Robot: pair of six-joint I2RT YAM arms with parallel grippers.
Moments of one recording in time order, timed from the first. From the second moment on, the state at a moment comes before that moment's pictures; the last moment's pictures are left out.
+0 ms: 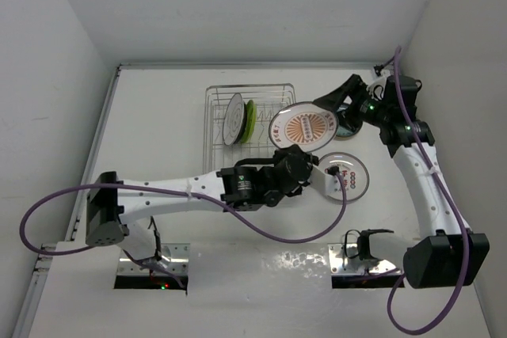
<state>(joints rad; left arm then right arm) -1.31 1.52 1.34 -0.29 -0.62 0.80 0.02 1.17 1.08 -0.38 -0.60 0.79</state>
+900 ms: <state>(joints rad) -1.32 1.42 1.11 -0.26 -0.99 0.24 -0.53 0.79 0.61 -0.42 -0.48 0.70</state>
